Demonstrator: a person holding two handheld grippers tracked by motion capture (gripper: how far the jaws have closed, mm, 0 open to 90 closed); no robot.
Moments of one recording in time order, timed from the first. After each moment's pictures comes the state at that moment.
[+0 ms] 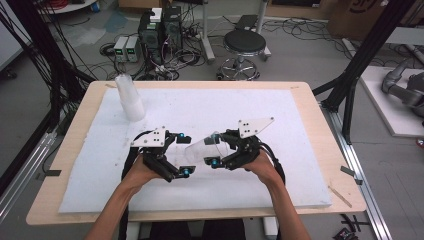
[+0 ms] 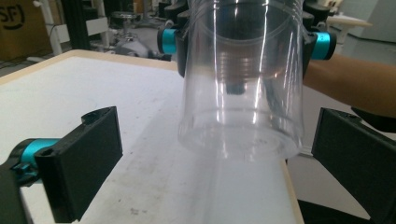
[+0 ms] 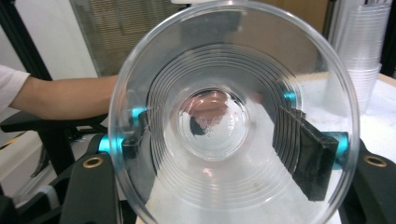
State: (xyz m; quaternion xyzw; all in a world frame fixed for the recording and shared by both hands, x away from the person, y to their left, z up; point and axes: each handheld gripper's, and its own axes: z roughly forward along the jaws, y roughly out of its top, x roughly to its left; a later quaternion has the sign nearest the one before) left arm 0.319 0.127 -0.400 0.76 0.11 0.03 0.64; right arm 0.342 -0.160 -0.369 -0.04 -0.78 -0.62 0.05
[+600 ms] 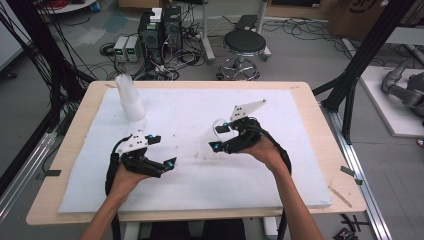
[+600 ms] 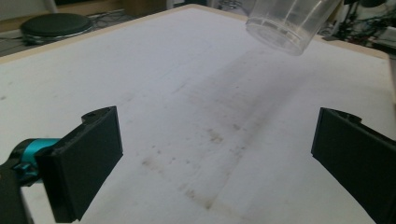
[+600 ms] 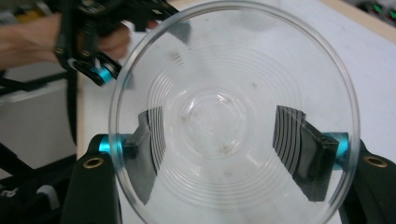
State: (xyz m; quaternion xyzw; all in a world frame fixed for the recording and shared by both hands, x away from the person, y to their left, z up) left arm 0.310 0.179 -0.430 0.76 0.30 0.16 0.56; right arm 0.366 -0.157 -0.340 -0.18 -0.88 -0.45 -0.03
